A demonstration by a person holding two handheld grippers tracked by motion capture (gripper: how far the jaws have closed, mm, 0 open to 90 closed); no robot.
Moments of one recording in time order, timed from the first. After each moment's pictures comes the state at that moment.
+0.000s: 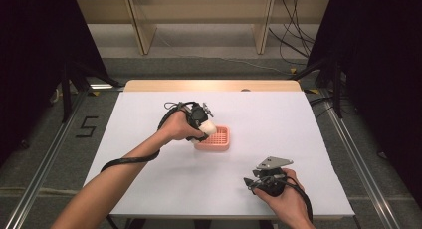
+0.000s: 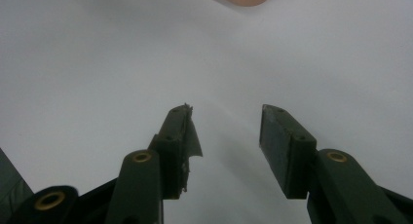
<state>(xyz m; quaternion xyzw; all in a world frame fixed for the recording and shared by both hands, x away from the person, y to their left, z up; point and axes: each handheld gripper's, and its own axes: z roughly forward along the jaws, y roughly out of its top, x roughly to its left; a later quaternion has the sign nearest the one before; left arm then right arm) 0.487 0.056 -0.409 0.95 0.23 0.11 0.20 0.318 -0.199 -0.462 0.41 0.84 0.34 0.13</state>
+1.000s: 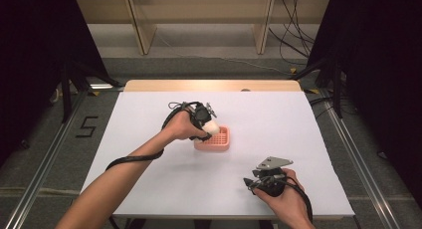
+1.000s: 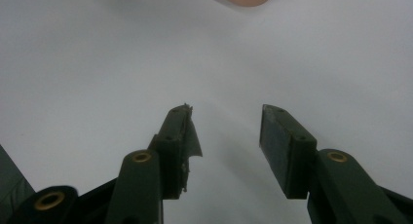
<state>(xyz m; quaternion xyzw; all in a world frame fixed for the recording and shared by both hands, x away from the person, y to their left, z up) 0.493 0.048 -0.416 0.95 0.22 0.11 0.21 0.317 -0.199 -0.462 0.41 0.84 0.34 0.13</state>
